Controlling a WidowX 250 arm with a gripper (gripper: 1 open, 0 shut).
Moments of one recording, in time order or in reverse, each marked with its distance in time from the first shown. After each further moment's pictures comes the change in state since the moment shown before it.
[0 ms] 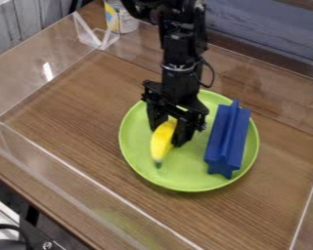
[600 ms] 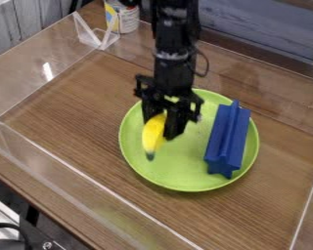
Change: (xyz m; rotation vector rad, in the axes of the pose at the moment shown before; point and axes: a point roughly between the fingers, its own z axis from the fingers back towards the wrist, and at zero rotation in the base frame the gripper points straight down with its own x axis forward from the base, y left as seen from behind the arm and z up) arm -0.009 0.006 0.036 -0.013 -0.004 0.022
